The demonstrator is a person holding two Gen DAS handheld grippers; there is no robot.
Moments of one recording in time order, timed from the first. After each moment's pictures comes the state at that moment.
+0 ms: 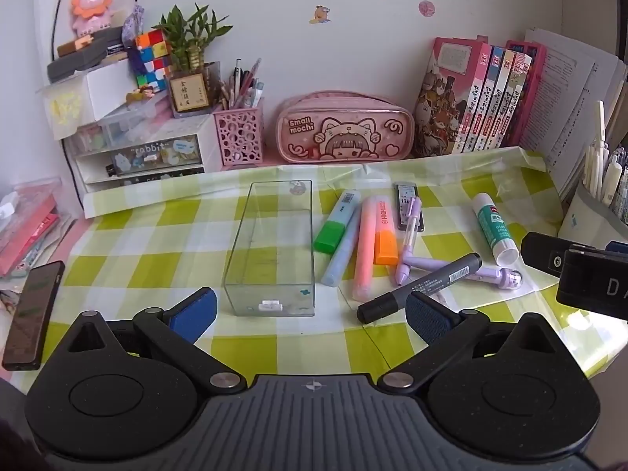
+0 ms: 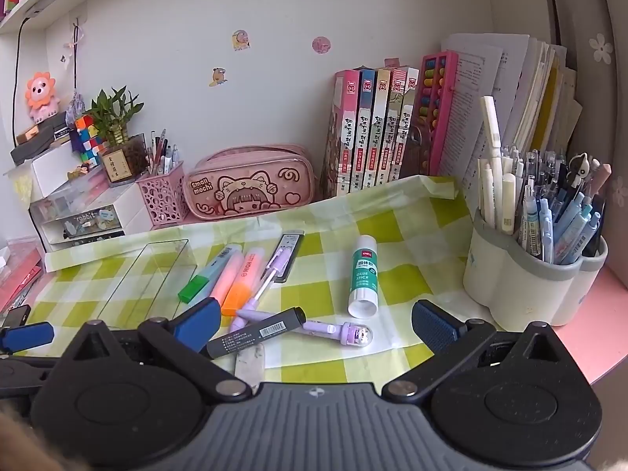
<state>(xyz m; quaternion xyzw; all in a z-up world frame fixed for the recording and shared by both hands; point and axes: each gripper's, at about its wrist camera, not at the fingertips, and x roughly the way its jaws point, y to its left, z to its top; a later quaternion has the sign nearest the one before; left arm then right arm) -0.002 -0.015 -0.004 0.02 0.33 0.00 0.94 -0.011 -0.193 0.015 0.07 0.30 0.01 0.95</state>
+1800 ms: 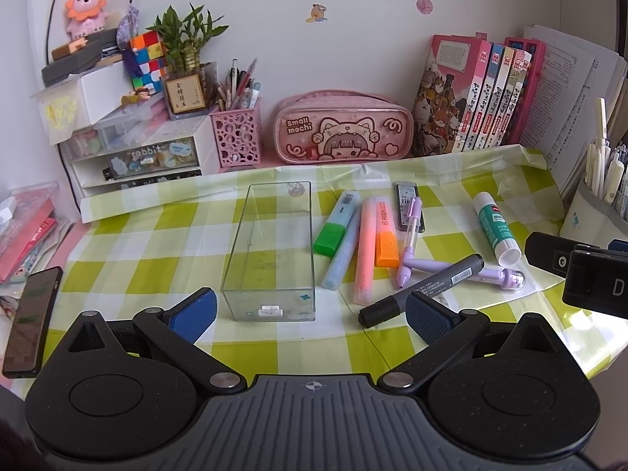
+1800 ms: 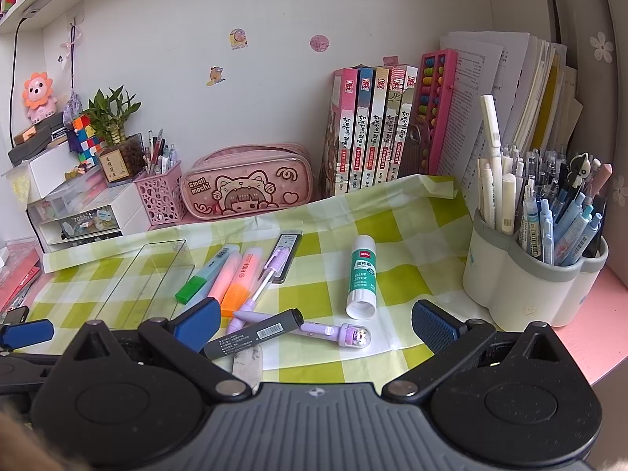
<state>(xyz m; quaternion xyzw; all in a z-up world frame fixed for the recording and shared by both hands) 0.004 -0.012 -0.004 0.03 0.34 -0.01 0.94 -0.008 -0.193 0.016 0.07 0.30 0.01 0.95</state>
